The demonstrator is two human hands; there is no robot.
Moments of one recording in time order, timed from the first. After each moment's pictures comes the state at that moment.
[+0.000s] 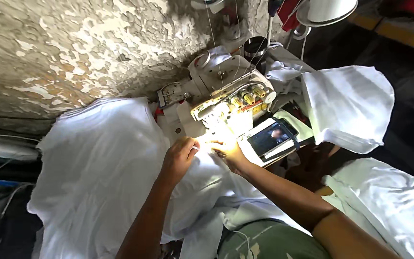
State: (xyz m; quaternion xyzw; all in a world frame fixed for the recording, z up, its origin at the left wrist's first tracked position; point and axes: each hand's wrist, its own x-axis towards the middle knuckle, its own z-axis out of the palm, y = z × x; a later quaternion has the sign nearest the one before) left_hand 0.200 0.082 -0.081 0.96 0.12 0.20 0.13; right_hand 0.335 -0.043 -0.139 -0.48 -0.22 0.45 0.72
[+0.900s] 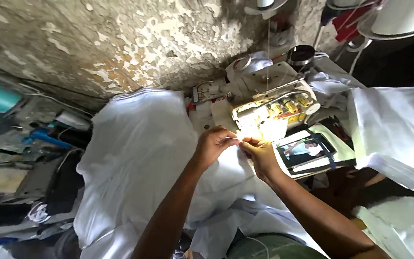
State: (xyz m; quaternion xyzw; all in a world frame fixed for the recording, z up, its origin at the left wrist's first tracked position) left_hand 0.218 0.081 -0.058 0.90 0.14 0.27 0.33; right_hand 0.332 -0.045 -0.099 -0.50 -0.20 0.43 0.73
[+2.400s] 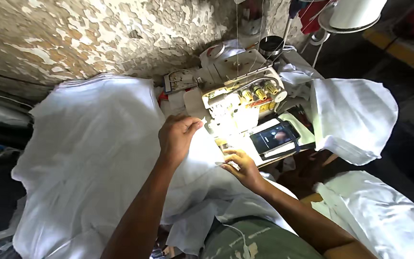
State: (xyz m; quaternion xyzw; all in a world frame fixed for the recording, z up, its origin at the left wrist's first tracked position) left_hand 0.215 0.064 -0.051 0.90 0.29 0.26 0.20; right_hand 0.335 -0.111 -0.186 -0.60 -0.56 0.17 0.54
